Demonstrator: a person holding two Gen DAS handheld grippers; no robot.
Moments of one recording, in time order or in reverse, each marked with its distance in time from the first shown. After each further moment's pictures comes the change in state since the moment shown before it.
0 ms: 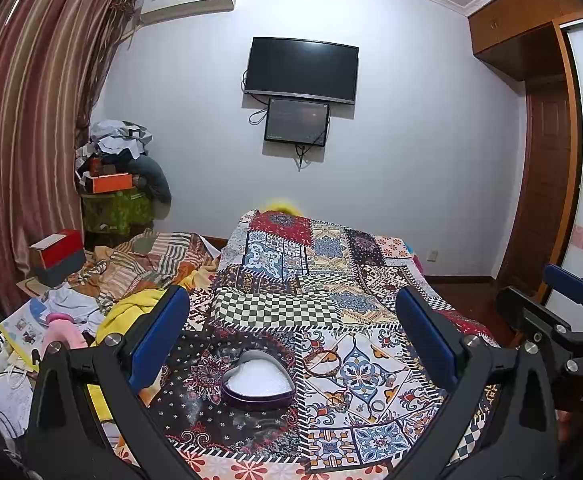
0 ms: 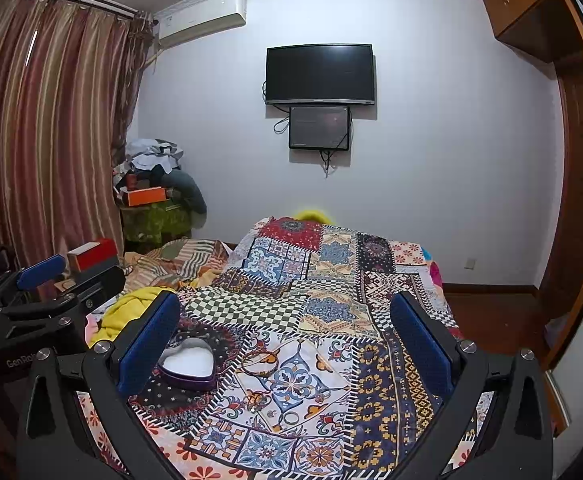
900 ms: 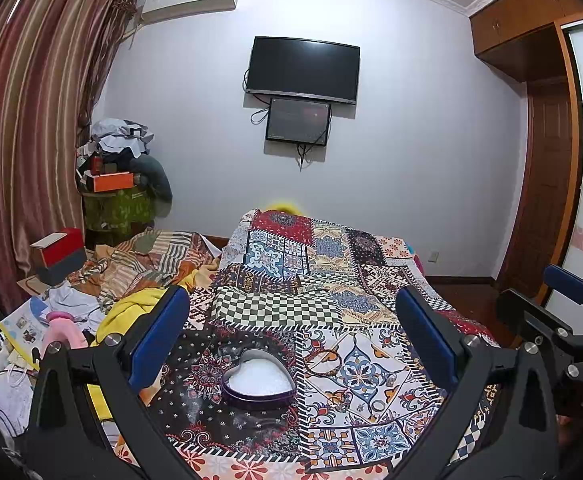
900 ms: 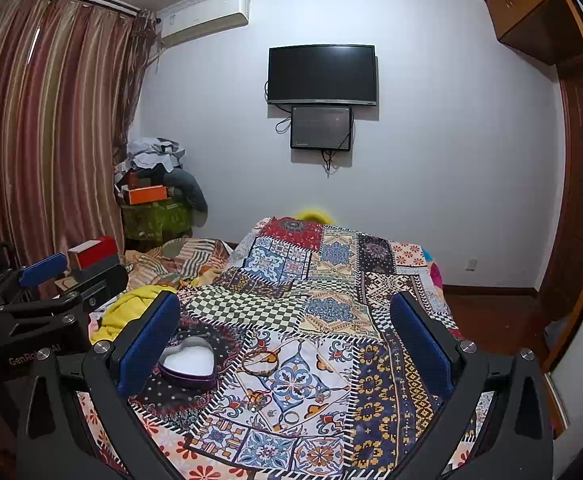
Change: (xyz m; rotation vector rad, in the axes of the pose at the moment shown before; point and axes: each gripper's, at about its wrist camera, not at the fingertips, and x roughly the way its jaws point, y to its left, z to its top) left arm -0.001 0.001 -0.002 -0.004 -0.001 0.001; right arm 0.005 -0.006 -0.002 -0.003 0.002 0.007
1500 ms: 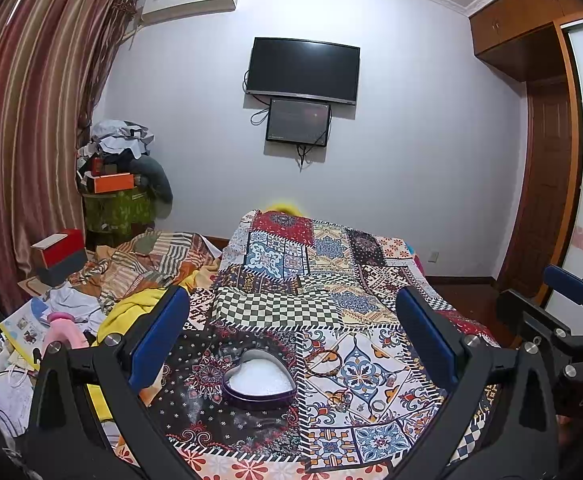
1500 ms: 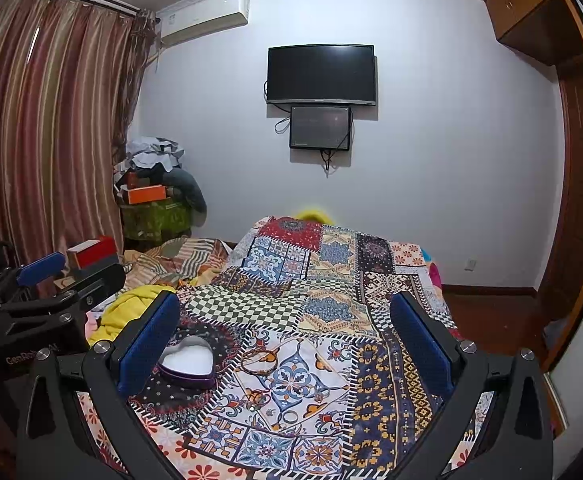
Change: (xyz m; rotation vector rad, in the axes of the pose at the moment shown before) left arm -0.001 0.000 0.001 -0.001 0.000 0.002; right arm 0.001 -0.003 -0.001 0.001 0.004 0.000
